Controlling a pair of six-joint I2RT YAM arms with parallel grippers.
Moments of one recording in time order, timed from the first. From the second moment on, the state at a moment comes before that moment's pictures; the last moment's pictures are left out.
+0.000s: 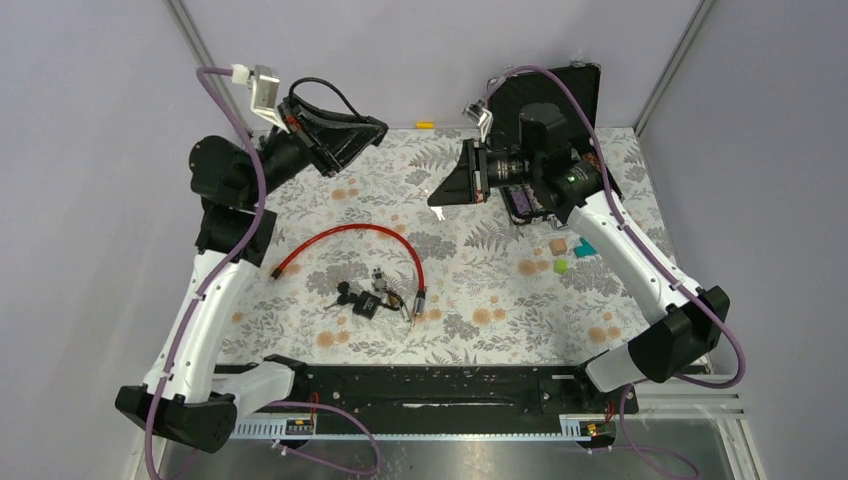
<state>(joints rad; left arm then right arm) -0.26 1.11 1.38 0.19 0.75 -0.64 0.51 1.48 1.52 -0.32 -1.07 0.64</state>
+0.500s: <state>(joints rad) -0.48 1.61 1.12 0.18 0.56 -0.58 0.49 1.53 1.22 -0.35 -0.16 0.53</state>
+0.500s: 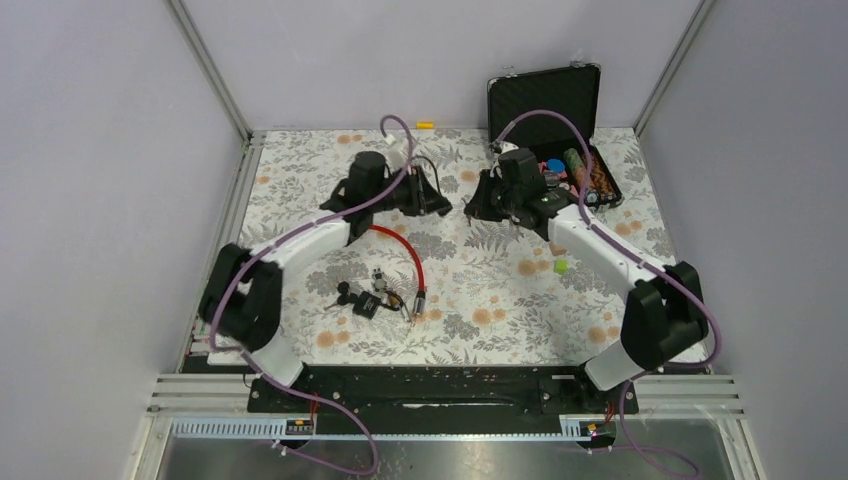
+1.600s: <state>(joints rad) -0.45 1.97 1.33 -0.10 0.41 -0.61 0.40 1.95 1.38 -0.37 0.07 0.50</state>
